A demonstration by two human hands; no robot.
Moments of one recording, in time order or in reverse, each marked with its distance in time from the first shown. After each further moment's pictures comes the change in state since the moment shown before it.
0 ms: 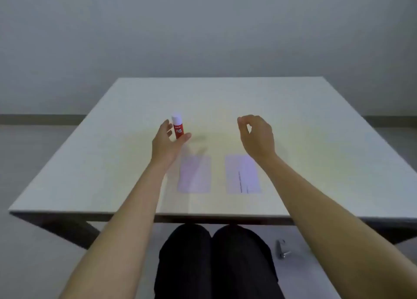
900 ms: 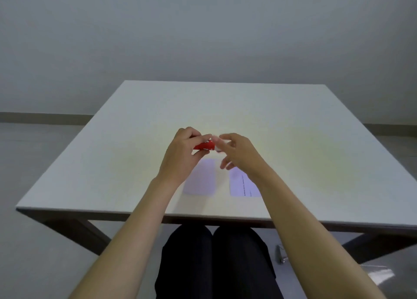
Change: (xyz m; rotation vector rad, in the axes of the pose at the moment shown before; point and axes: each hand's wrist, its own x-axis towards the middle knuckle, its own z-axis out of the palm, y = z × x) left_hand -0.053 0.032 -0.004 0.472 -0.066 0.710; right_hand -0.037 -0.047 -0.001 0.437 -0.483 0.216
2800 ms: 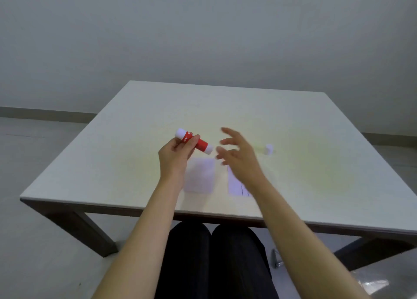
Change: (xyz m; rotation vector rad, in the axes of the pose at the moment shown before) left_hand -0.012 0.014 0.000 -1.084 0.366 -0.777; right_hand -0.013 0.012 0.006 0.041 0.141 -0.243
